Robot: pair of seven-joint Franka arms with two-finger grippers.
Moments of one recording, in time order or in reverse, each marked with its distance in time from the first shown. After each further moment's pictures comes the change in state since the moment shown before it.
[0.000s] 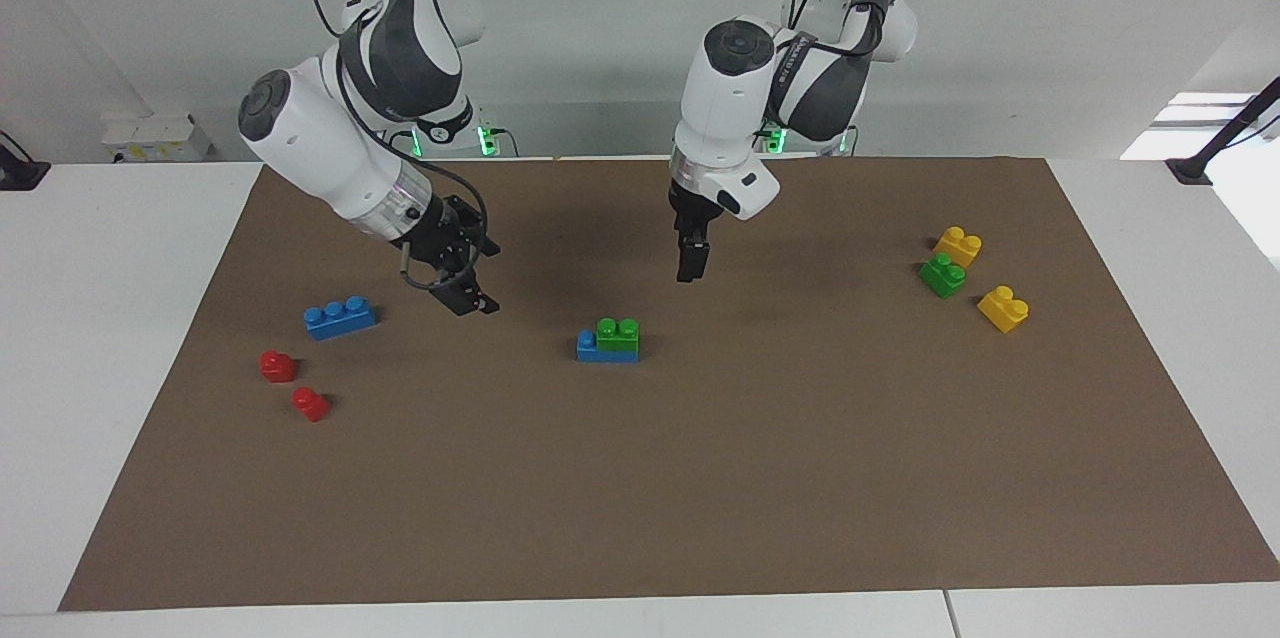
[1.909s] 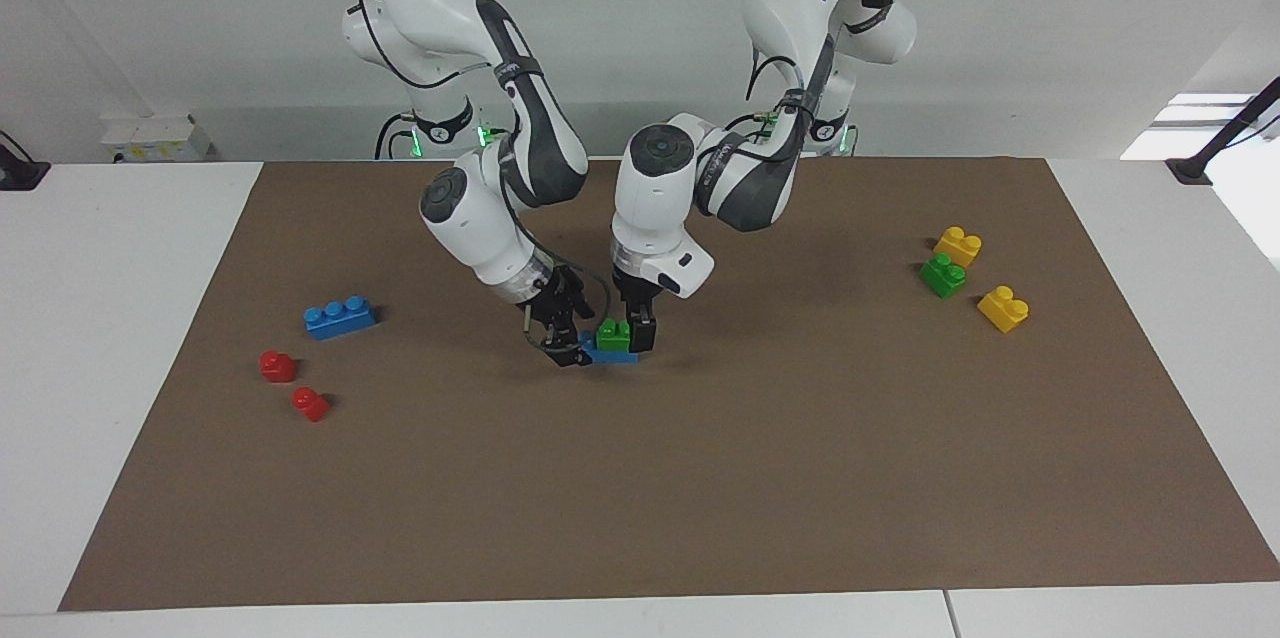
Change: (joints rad) left arm -0.060 0.294 0.012 0.197 0.063 0.149 -0.186; right arm 0.221 0.187 0.002 -0.150 0.112 0.474 0.033
